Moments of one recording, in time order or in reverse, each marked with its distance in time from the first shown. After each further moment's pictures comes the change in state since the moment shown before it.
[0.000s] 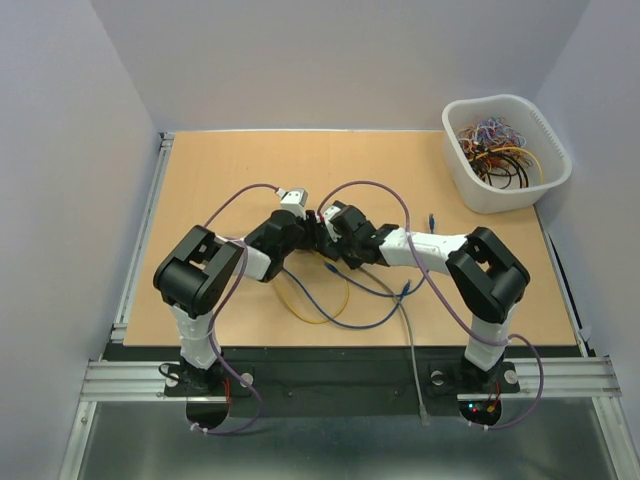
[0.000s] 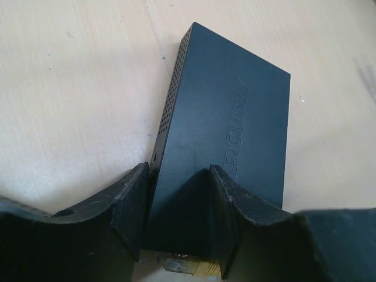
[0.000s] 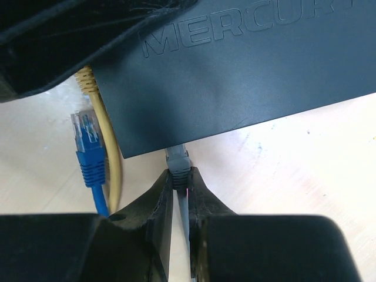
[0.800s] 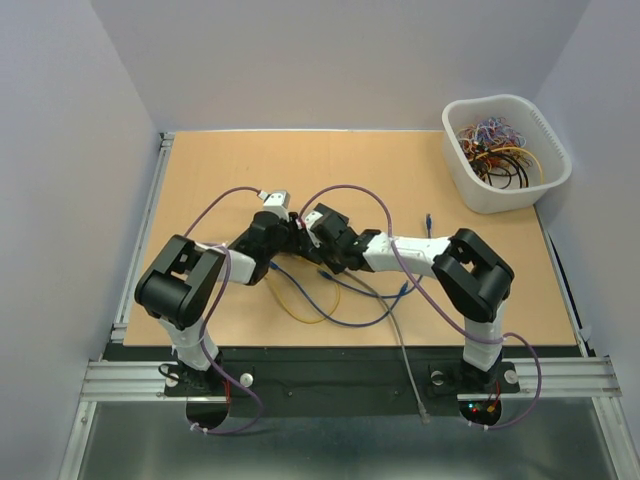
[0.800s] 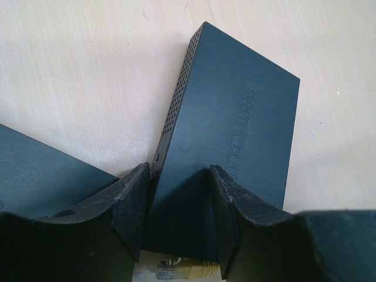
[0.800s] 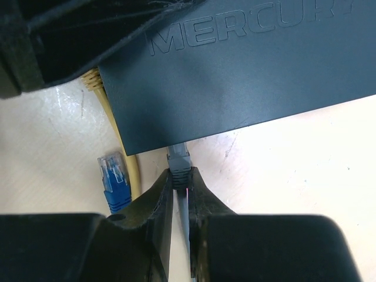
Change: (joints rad) left arm 0.080 -0.127 -0.095 -0.085 -0.007 0.026; right arm 0.105 0.068 0.082 0.011 0.045 0.034
